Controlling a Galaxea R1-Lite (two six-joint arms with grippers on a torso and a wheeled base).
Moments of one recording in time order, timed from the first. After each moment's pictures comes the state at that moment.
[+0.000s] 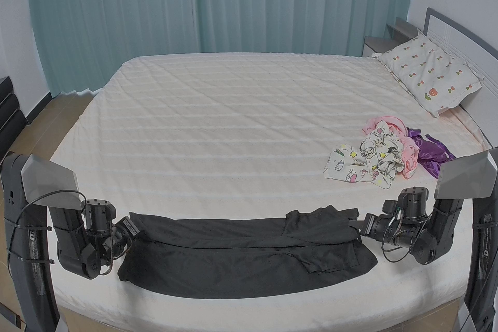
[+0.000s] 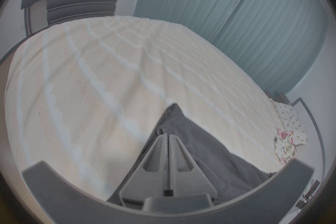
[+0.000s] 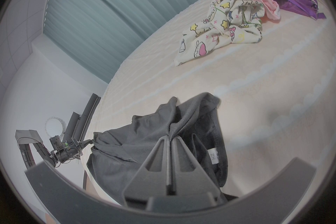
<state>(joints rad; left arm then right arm) -0.02 2.38 -0.42 -1.34 0.13 -0.68 0.13 2.39 -0.51 -1.32 0.36 0.52</state>
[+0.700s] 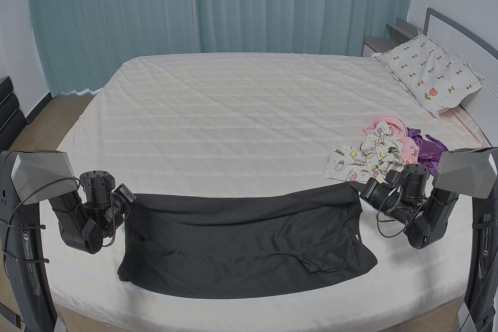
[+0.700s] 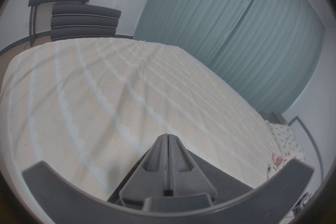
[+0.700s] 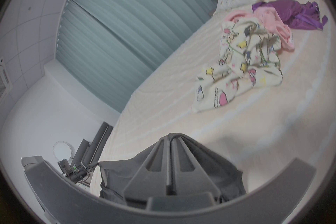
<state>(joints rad) -0.01 2.33 -0.66 -1.22 0.21 -0.70 0.13 2.39 -0.70 -1.43 0.30 0.69</state>
